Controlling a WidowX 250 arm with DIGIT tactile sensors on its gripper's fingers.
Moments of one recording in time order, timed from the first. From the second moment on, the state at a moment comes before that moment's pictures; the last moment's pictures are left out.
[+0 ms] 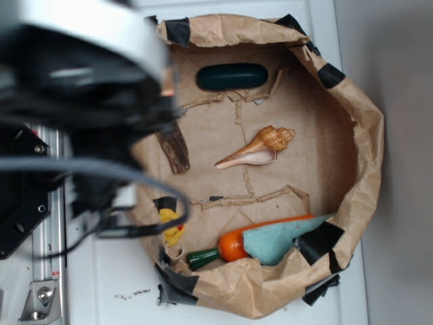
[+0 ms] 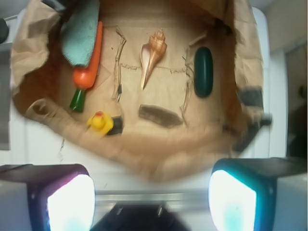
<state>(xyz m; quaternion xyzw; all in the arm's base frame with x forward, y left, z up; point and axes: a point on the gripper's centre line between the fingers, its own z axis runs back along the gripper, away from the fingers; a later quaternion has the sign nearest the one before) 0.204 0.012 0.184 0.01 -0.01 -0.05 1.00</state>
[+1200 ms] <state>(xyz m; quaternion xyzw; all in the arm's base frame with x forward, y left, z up) 0.225 0.022 0.109 -0.03 0.04 -0.30 0.95</state>
